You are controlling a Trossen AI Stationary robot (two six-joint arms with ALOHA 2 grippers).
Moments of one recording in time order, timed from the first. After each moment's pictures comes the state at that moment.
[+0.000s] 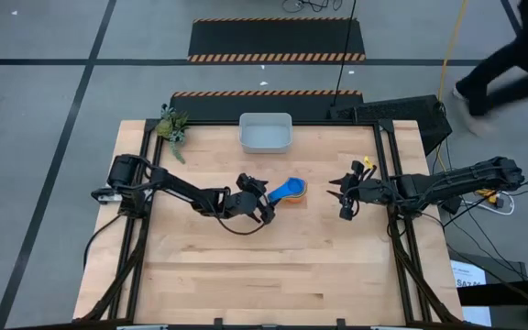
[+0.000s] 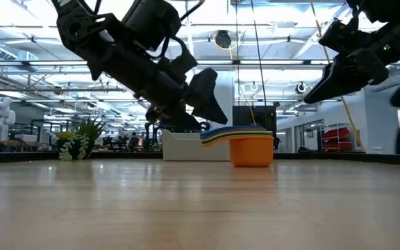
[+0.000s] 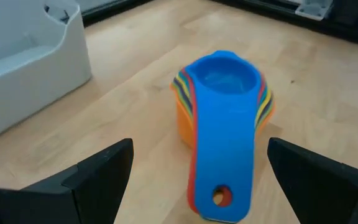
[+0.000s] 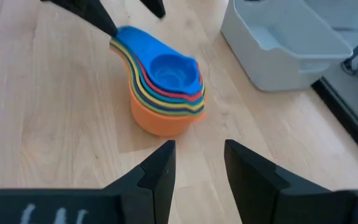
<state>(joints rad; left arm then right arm) -0.09 1.88 0.88 0.48 -0.55 -0.40 0.11 0.74 0.35 -0.25 0.44 0.07</state>
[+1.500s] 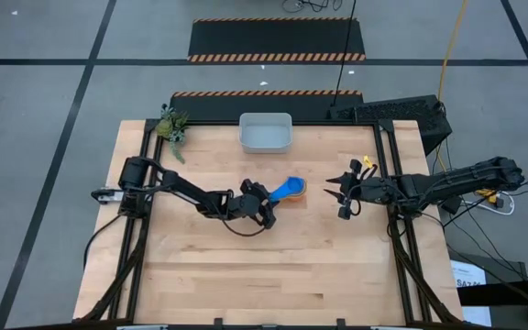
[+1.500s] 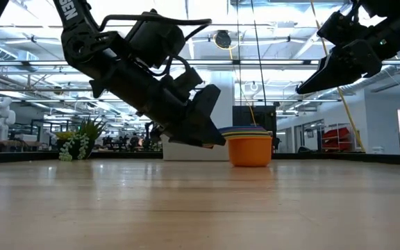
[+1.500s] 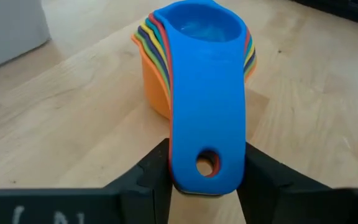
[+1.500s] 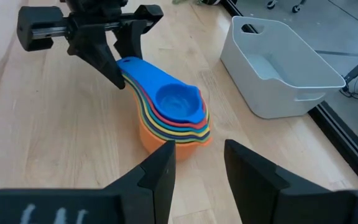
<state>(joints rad) -0.08 1.97 0.88 0.55 -0.44 -0.43 0.11 0.74 0.35 -0.16 0.44 0.01</state>
